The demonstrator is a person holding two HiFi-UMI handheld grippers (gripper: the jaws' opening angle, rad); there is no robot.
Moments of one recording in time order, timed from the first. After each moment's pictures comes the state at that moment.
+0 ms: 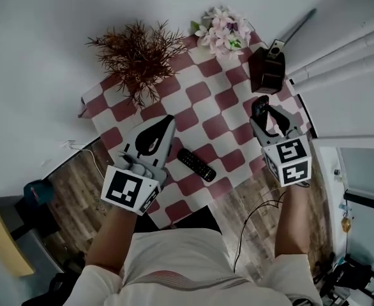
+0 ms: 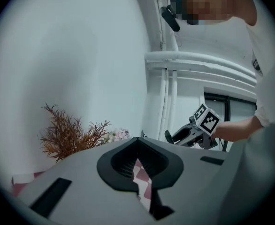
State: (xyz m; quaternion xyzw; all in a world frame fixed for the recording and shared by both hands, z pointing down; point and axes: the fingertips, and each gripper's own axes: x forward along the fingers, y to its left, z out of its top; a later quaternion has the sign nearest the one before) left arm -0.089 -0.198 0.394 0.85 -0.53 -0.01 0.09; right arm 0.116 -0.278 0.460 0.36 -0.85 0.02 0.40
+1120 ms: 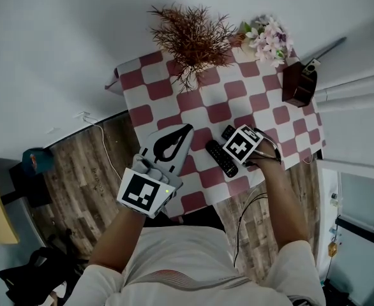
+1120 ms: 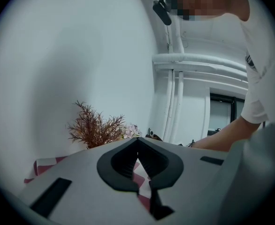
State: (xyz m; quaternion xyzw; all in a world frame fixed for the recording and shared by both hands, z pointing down) left arm -0.137 -0.128 0.422 0.82 -0.56 -0.01 0.10; right arm 0.041 -0.181 0.665 0.09 -0.68 0.05 0.73
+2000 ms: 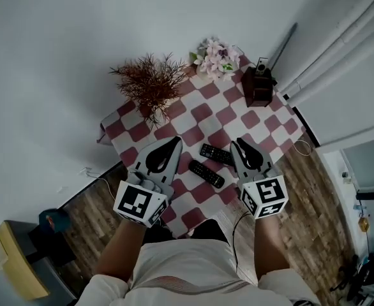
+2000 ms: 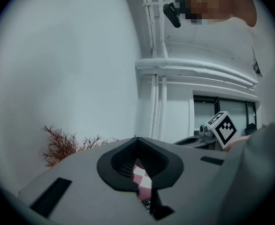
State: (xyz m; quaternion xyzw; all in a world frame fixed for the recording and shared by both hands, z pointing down) left arm -0.091 -0.147 0.347 0.87 -0.49 -0.01 0.05; right arm 0.048 -0.177 0.404 0.43 -0.89 0.06 0.14
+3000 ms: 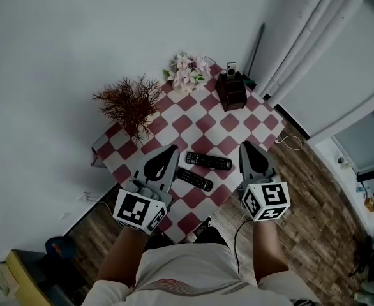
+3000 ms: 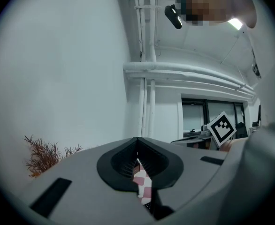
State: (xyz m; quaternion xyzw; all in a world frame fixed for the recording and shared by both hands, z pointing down) left arm -0.039 -0.133 0.311 0.90 -0.43 -0.02 0.02; right arm 0.137 -0.158 0.361 0.56 -0.82 0.07 0.06
